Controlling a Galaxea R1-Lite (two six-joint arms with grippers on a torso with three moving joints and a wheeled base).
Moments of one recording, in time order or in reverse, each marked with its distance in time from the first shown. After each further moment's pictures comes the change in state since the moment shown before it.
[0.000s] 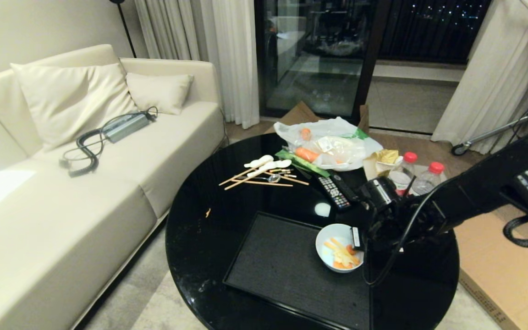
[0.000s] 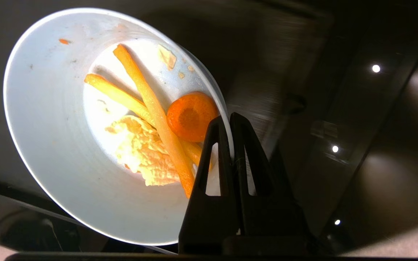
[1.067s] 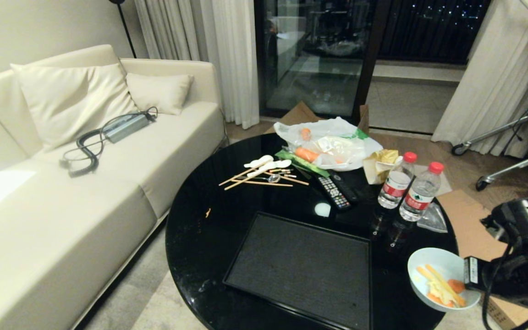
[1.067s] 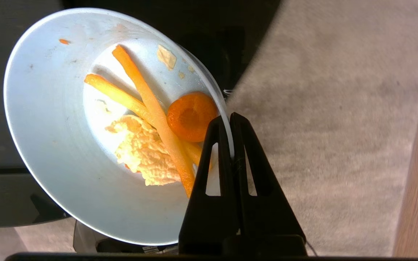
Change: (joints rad) left arm 0.000 0.000 0.000 0.000 0.000 0.000; right arm -0.381 -0.513 0.554 -0.008 0.032 -0.004
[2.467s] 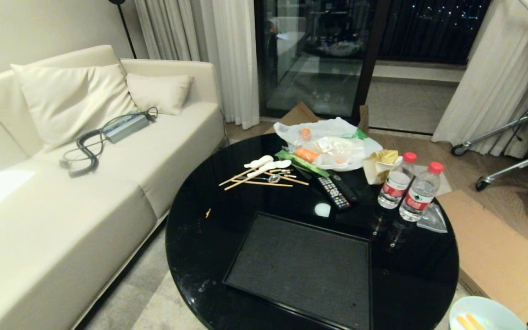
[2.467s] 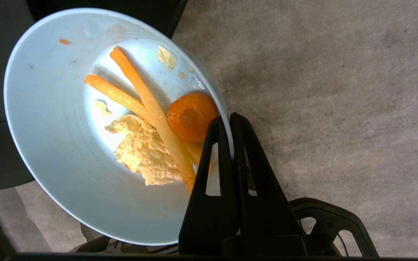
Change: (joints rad) left arm 0.000 0.000 0.000 0.000 0.000 0.000; right arm -0.136 -0.389 0.355 -0.002 0.067 -0.001
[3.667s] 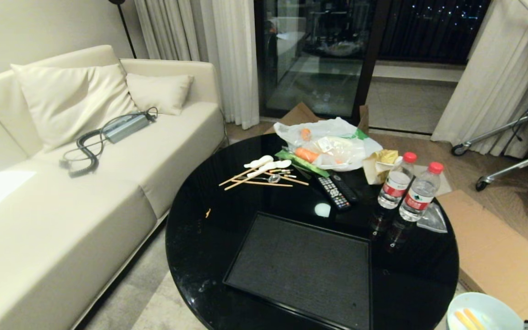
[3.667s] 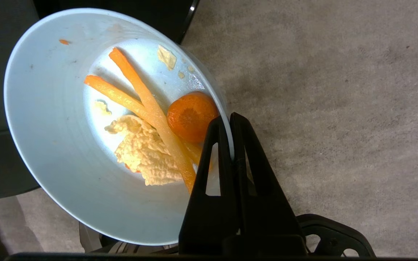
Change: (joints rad) left arm 0.000 0.000 0.000 0.000 0.000 0.000; right arm 0.000 0.017 0.044 -0.110 0.001 -0.006
